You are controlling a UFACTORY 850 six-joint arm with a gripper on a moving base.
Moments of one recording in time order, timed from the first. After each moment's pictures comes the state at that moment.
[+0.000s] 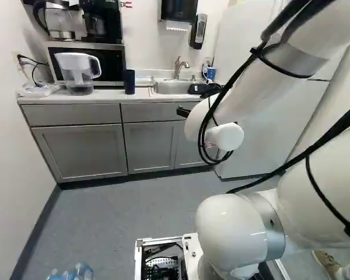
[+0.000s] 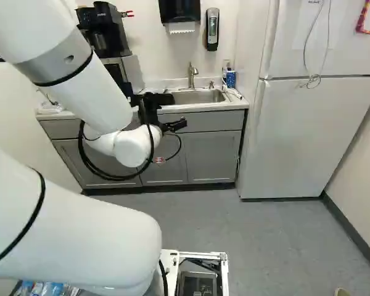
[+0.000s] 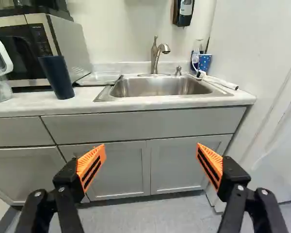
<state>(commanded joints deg) -0.7 16.9 -14.1 0.0 47.7 0.0</state>
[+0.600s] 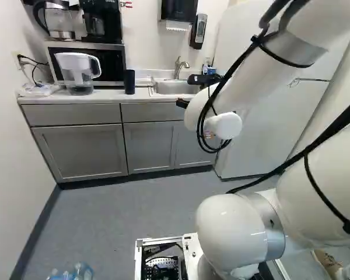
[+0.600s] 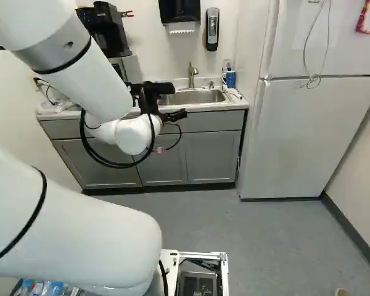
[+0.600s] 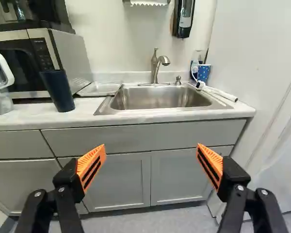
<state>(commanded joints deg) -0.7 16.0 -18.9 0.0 45.7 0.0</state>
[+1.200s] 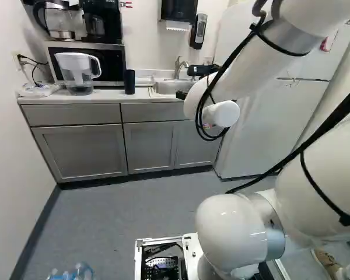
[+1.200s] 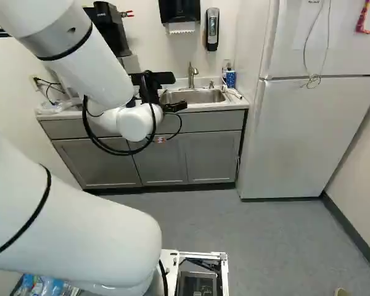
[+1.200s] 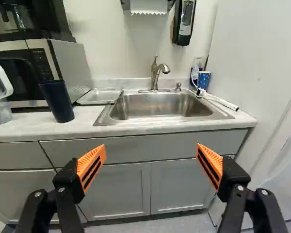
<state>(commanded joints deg) -0.6 14.3 -24.3 0.0 42.5 0.0</state>
